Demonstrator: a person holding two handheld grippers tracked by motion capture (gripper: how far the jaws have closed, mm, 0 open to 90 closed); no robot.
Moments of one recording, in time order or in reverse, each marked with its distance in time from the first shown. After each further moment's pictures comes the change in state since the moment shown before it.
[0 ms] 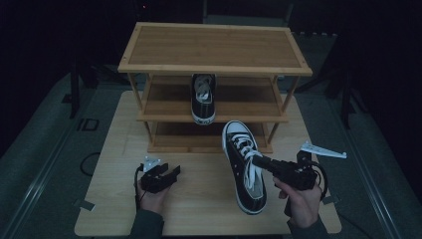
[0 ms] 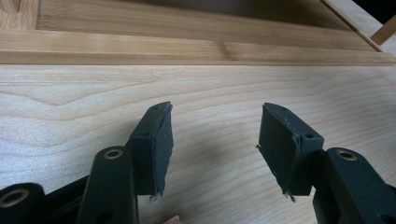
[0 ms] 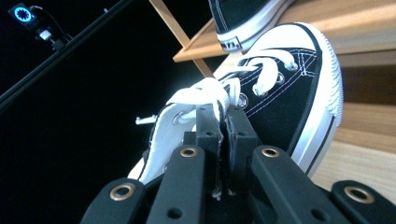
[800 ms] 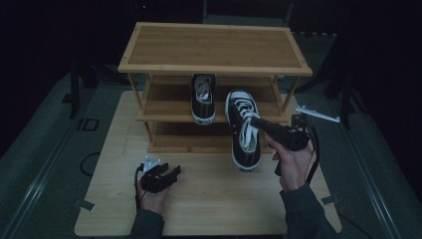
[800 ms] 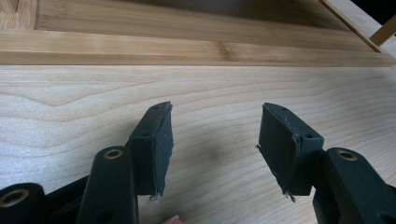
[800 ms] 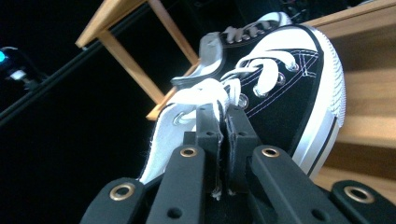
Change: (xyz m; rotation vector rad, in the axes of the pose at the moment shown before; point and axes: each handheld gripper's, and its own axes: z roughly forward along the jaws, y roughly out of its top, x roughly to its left) left arm 0.000 0.000 0.000 0.002 -0.004 -0.002; right arm -0.023 0.068 0.043 -0.095 -0.082 0.010
